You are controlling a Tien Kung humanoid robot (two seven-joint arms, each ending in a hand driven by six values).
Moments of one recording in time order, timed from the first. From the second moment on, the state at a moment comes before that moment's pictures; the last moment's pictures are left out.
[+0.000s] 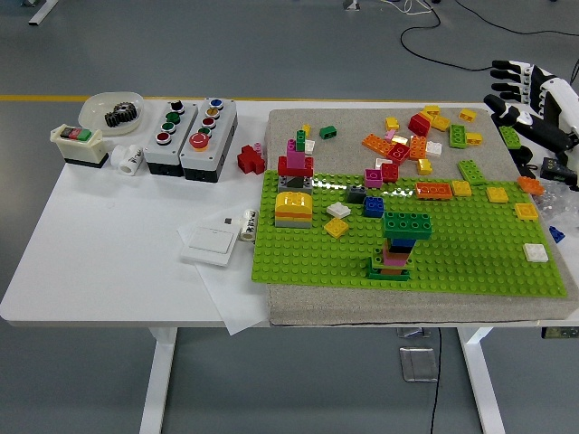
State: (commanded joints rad) left arm -0.14 0.10 -0.23 -0.27 0.63 0.17 0.52; right arm 0.50 -0.55 1.12 1.28 -1.02 -0.12 0.19
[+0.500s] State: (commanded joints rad) left arm -0.14 0.09 -0.23 -0.27 0.63 0.18 0.52; right arm 0.50 -0.54 1.16 1.14 -0.51 -0.07 0.19
